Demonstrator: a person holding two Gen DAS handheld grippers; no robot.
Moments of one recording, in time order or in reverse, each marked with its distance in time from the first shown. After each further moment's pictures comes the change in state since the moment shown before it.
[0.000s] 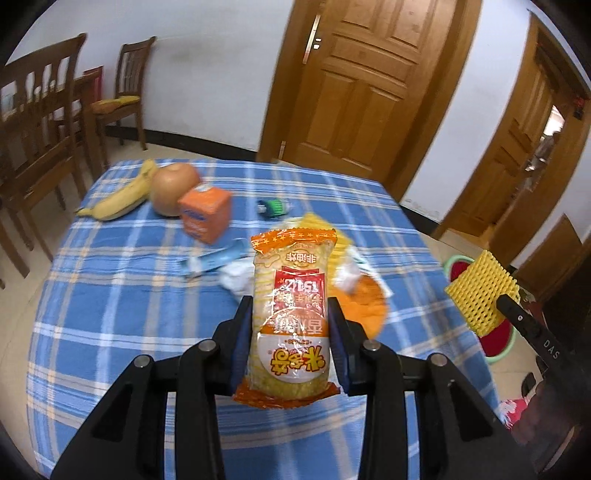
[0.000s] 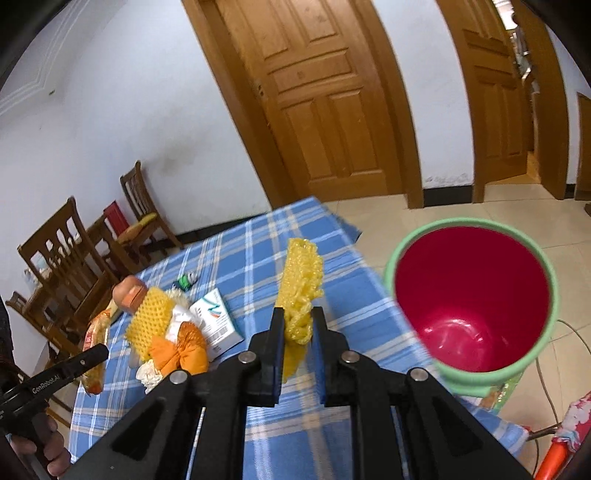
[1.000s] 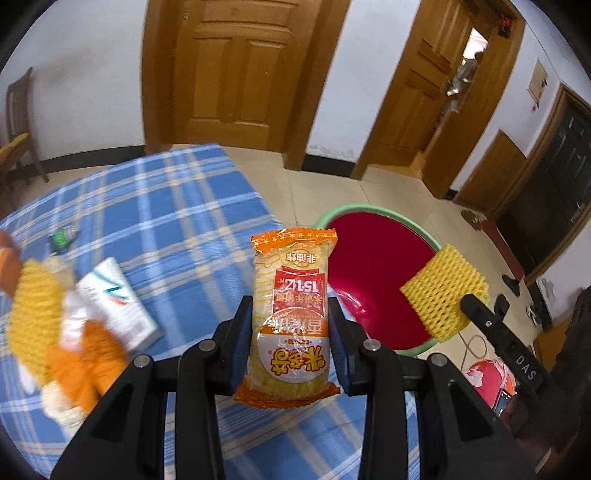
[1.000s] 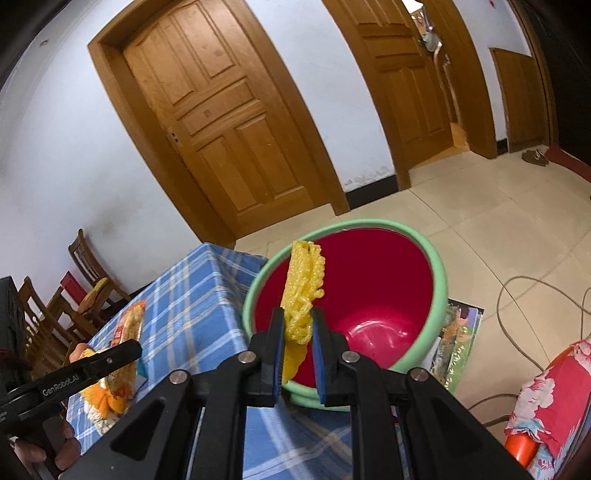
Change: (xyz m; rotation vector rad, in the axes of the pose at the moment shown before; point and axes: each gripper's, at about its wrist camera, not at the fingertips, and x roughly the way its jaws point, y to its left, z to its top) left arm 0.084 -0.194 0.003 0.288 0.166 -0.237; right arm -0.027 -0.134 -0.004 0.249 -0.074 -0.173
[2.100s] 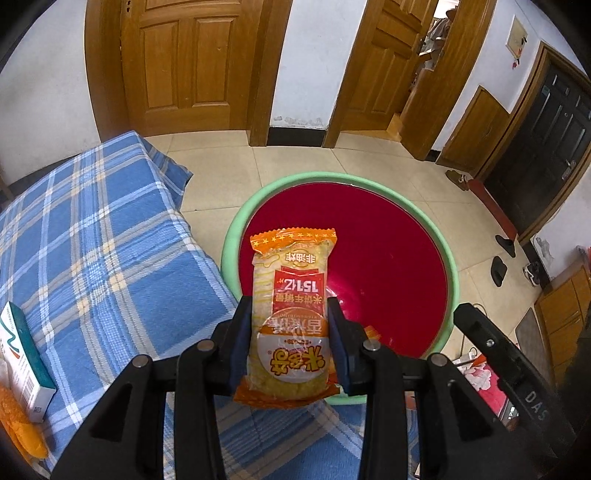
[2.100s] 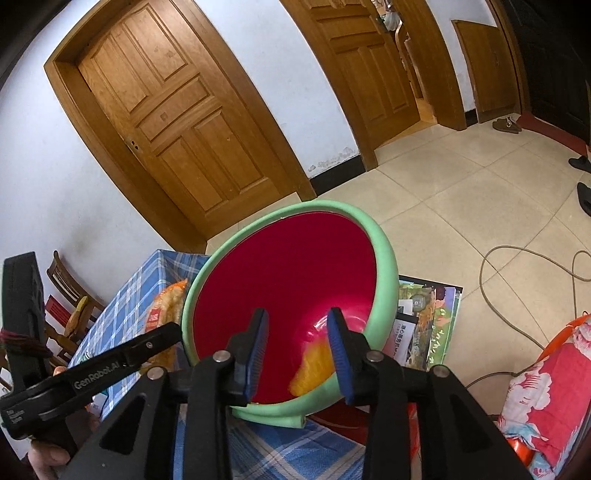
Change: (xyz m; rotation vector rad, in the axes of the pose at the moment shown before) left arm 0.090 -0.060 0.011 0.117 0.098 -0.044; right arm 0.018 -0.050 0.004 0.108 0.027 -0.068
